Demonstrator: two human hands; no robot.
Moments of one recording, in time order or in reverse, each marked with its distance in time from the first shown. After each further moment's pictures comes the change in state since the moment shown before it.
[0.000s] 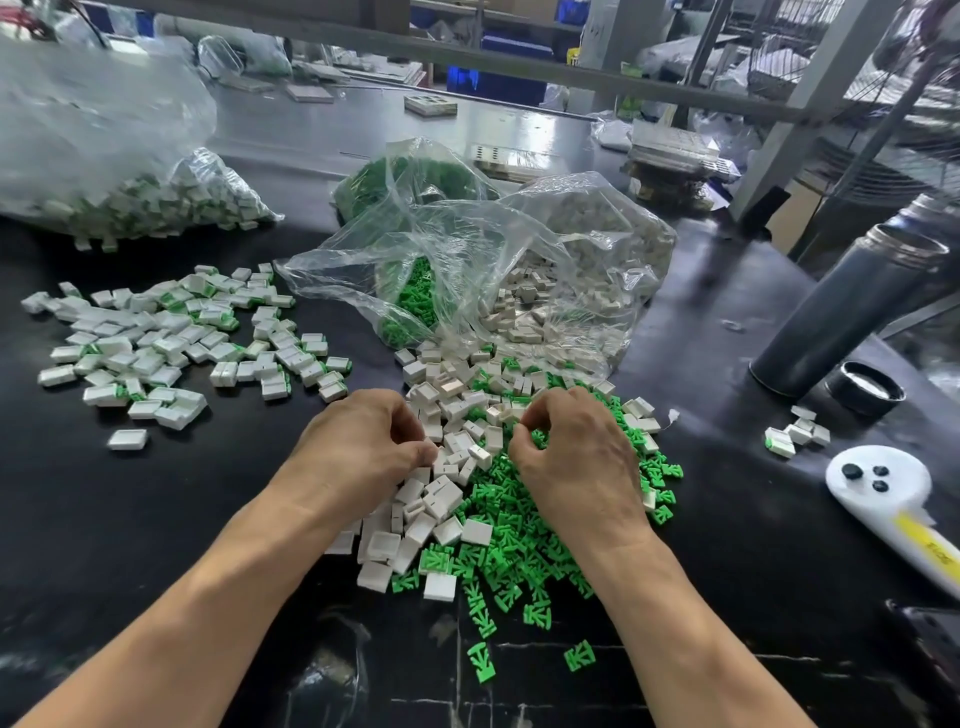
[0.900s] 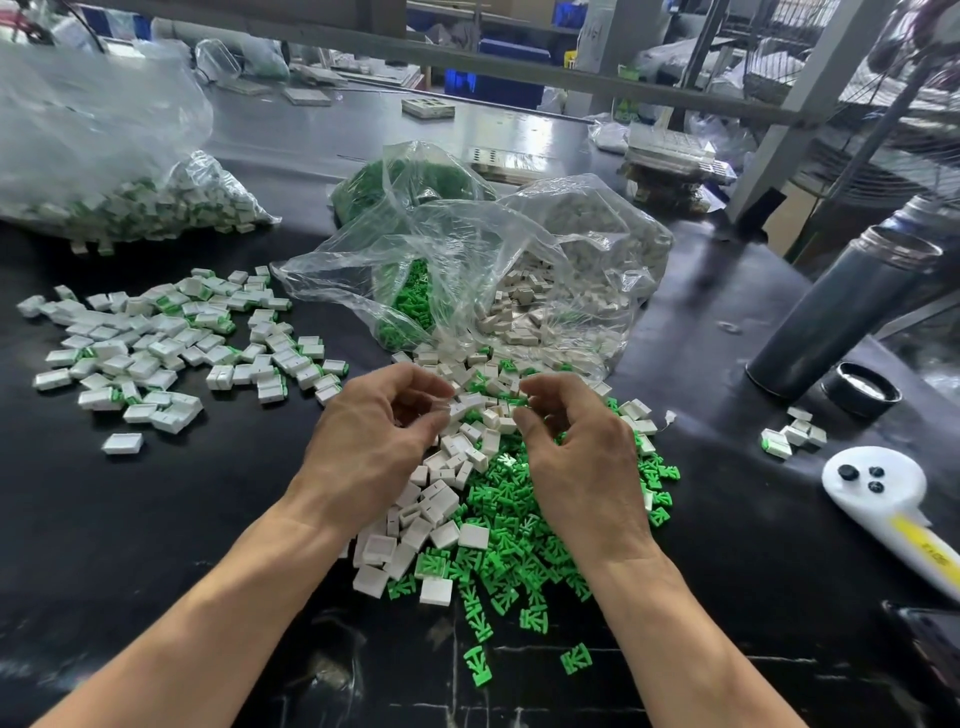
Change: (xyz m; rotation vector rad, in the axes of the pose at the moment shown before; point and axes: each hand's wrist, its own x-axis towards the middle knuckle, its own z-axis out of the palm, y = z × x) left_hand -0.014 0.013 0.003 -0.446 0.106 0.243; right_hand -0.006 0.001 -0.008 0.457 0.064 0.014
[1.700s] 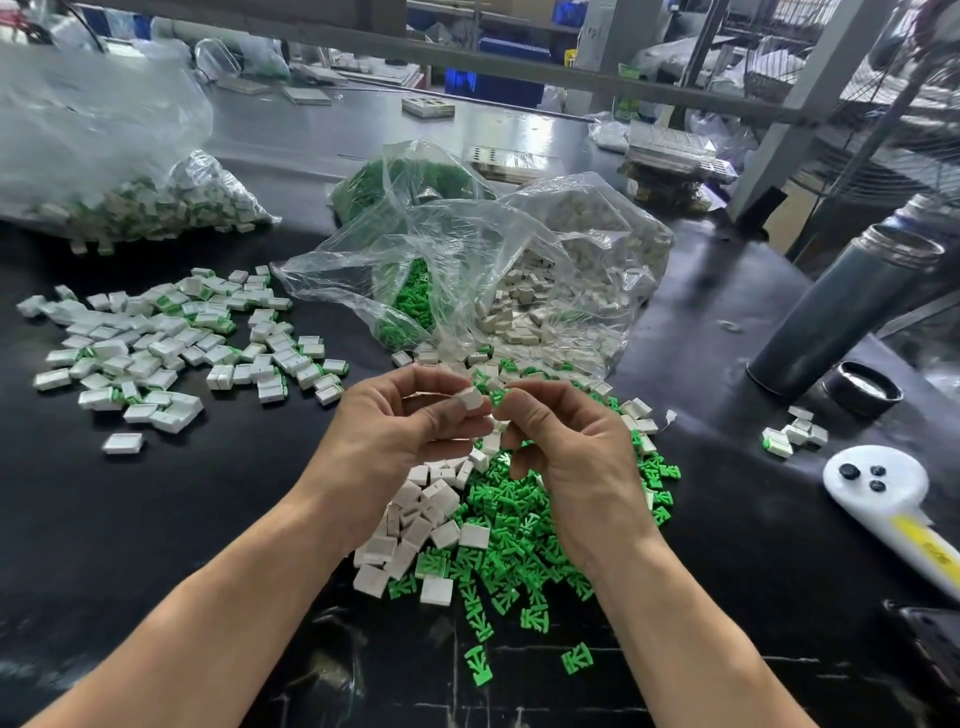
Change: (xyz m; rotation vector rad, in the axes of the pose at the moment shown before) left_hand 0.000 0.010 0.006 -0.737 -0.164 -0.218; right_hand 0.000 -0.005 0.001 0.911 -0.185 0.257
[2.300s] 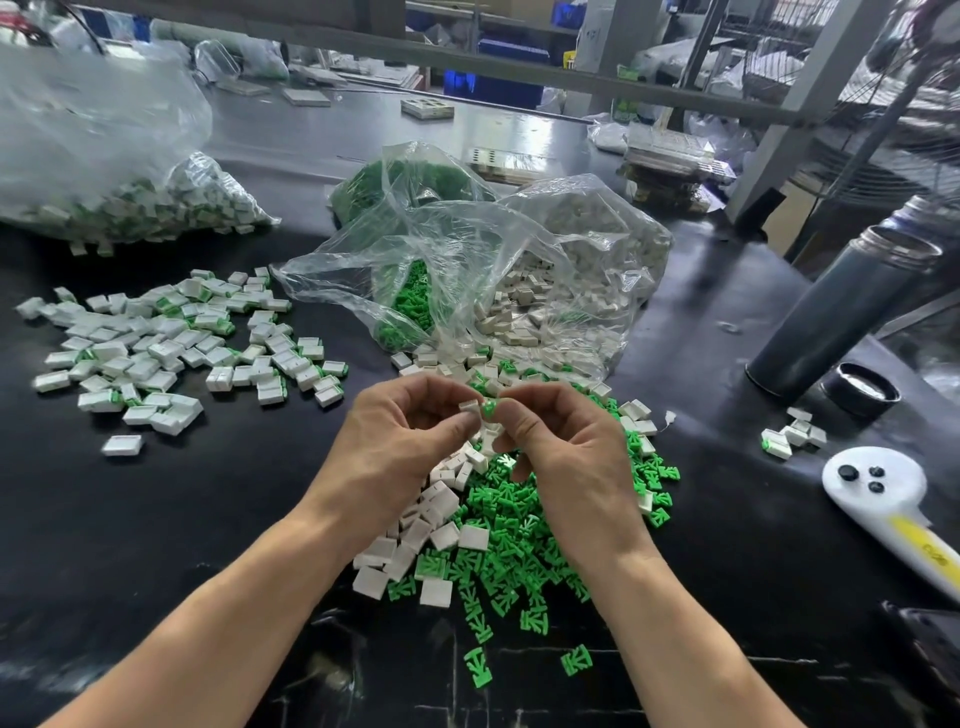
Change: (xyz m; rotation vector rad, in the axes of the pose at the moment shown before) left_hand -0.004 -0.003 0.003 0.371 0.049 0.138; right_hand -0.003 0.002 0.002 -0.212 0.021 -0.105
